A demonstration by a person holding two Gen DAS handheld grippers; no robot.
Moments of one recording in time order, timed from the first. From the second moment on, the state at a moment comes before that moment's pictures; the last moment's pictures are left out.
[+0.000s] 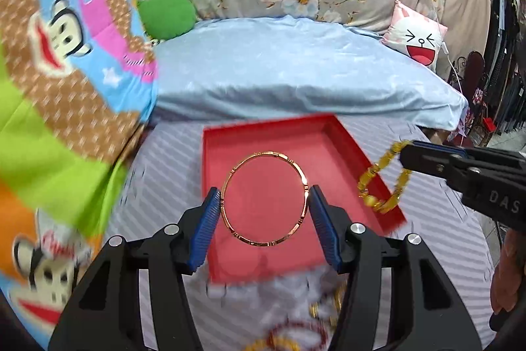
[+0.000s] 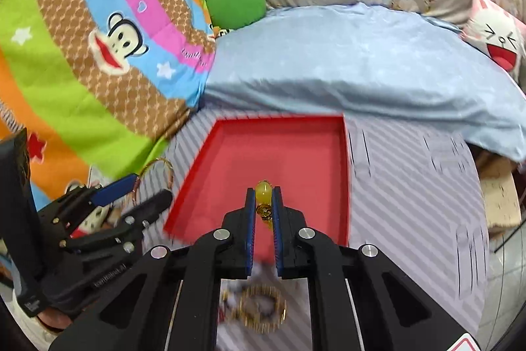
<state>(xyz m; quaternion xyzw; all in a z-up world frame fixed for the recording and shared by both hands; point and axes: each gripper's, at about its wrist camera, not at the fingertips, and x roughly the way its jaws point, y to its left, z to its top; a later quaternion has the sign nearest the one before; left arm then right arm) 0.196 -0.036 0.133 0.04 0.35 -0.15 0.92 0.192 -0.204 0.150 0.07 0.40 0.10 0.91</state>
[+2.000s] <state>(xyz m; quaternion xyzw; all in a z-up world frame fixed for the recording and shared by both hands) 0.169 -0.011 0.099 0.03 0.38 -0.10 0.92 0.137 -0.209 0.102 0.04 0.43 0.03 0.90</state>
